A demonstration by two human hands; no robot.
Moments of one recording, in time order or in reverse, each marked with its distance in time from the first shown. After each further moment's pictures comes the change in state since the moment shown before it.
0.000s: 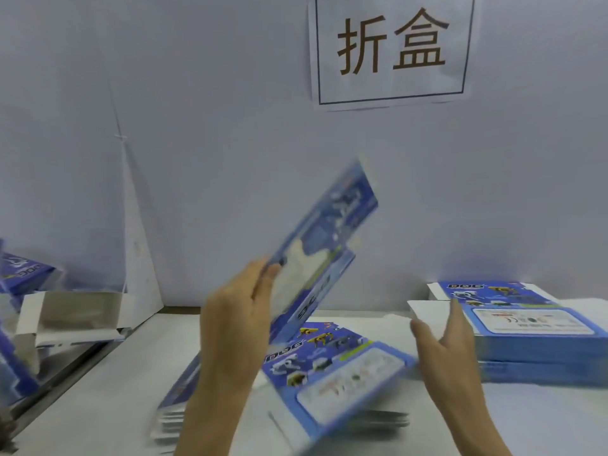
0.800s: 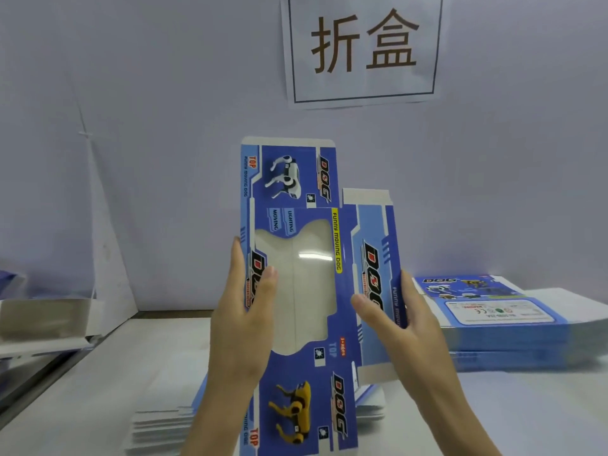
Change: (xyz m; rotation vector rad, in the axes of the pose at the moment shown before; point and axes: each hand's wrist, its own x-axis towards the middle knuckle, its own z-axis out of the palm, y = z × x) left_hand -0.009 0.028 0.021 -0.595 -0.192 -0.464; right_hand -0.019 -0.037 -0.007 0.430 -0.227 -0.122
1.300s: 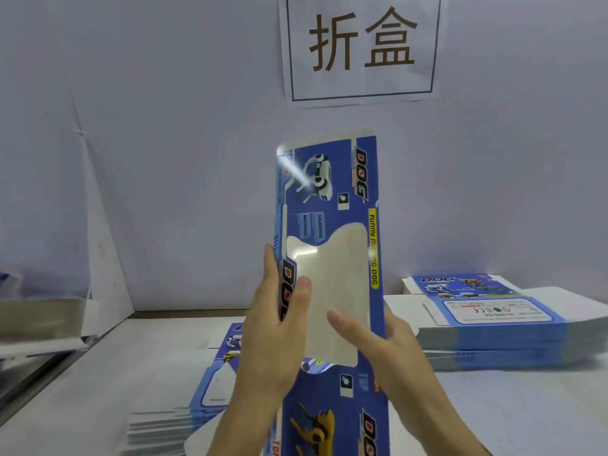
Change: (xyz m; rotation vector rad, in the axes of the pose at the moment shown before) left_hand -0.010 -0.008 0.020 0.077 -0.160 -0.032; right_hand -0.008 0.000 0.013 0.011 -0.193 0.164
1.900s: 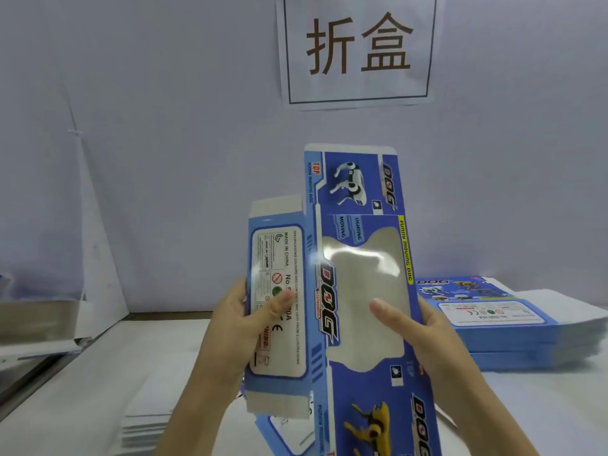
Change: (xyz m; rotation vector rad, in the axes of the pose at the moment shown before) left_hand 0.015 -0.015 -0.033 -0.252 -0.080 -0.229; right_hand 0.010 -0.006 -0.048 0.046 0.045 0.095
